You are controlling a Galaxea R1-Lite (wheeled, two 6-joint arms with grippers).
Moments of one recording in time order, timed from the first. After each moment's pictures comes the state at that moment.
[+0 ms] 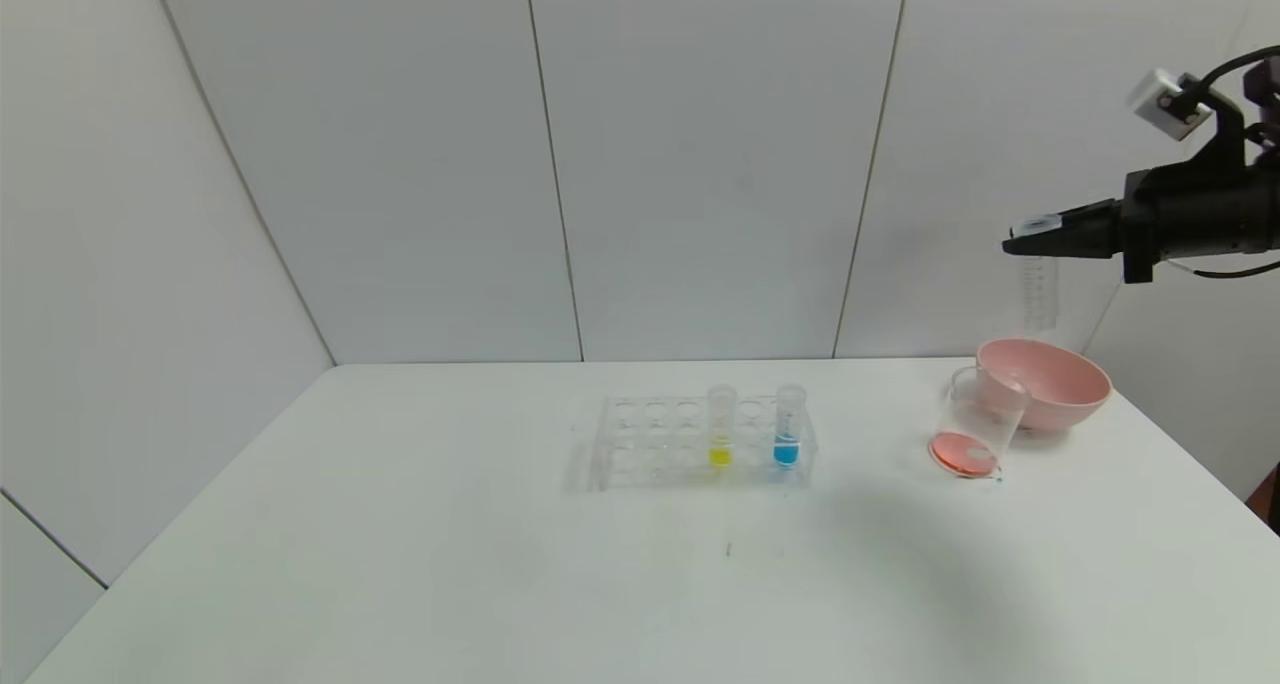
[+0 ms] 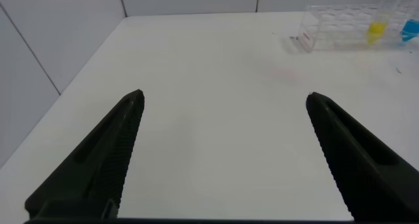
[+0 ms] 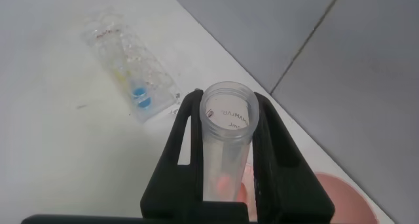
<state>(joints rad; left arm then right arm) 0.00 0.00 0.00 0.00 0.00 0.00 -0.17 1.96 -1.90 0.52 0.92 -0.61</state>
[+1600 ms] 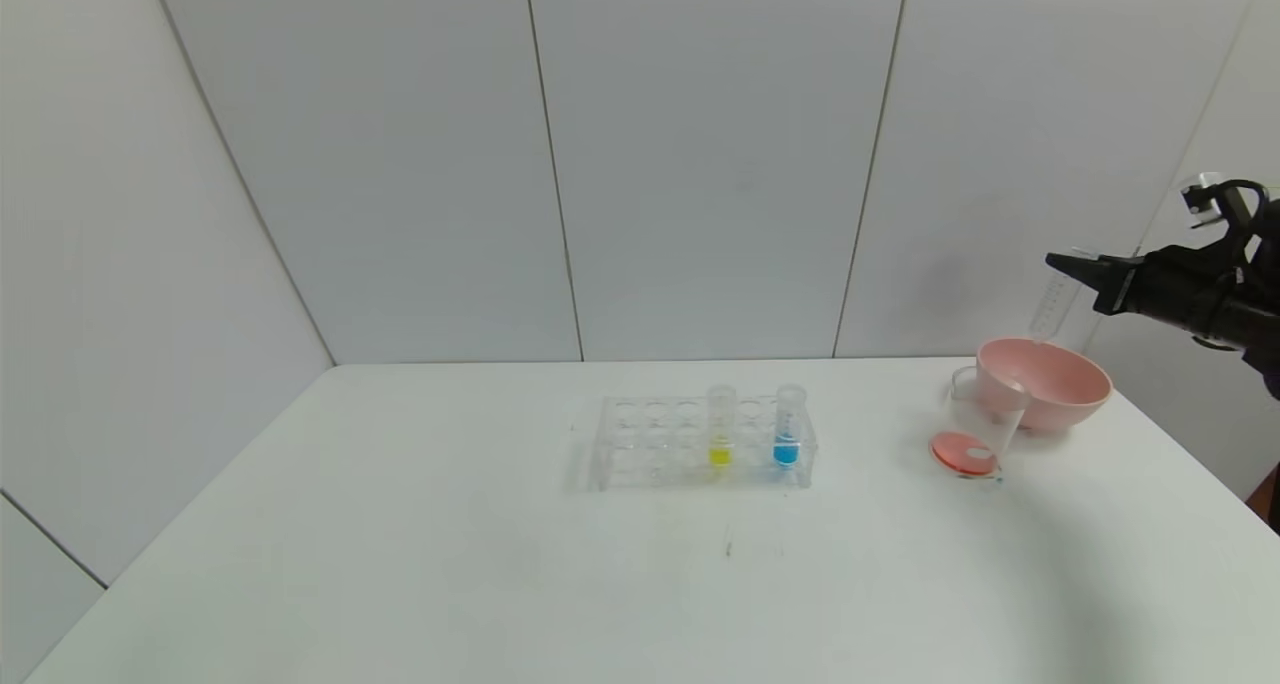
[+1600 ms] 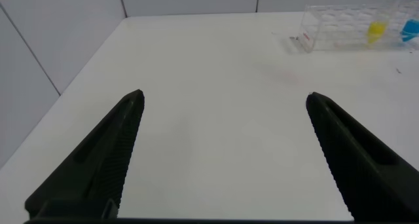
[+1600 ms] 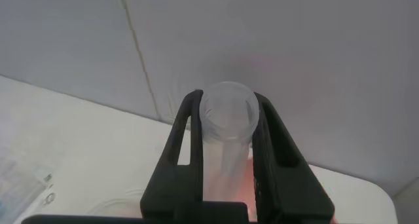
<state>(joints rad) 0.00 0.00 0.00 0.00 0.00 0.00 -0.31 2.13 -1.39 -0.71 0.66 0.02</state>
